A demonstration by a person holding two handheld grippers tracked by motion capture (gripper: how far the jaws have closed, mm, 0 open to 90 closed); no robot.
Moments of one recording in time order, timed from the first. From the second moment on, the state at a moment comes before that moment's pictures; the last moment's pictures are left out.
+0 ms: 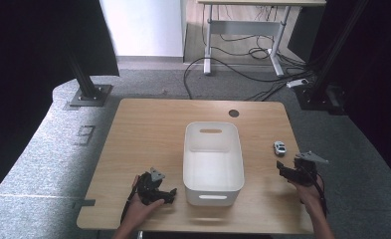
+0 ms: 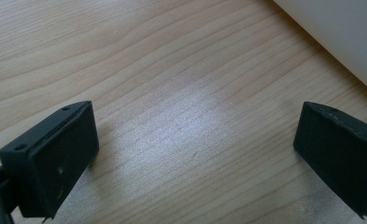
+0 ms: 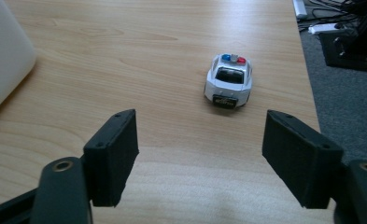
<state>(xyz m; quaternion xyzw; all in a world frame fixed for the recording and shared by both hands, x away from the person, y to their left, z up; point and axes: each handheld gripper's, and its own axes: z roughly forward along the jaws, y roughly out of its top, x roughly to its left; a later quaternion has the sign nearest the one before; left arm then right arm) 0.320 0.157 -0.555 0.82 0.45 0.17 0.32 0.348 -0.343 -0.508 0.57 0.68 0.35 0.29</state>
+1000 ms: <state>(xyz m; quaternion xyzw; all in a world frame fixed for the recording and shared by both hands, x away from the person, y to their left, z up) 0.320 0.157 -0.555 0.82 0.45 0.17 0.32 0.386 -0.357 -0.500 0.57 0.70 0.34 0.29</state>
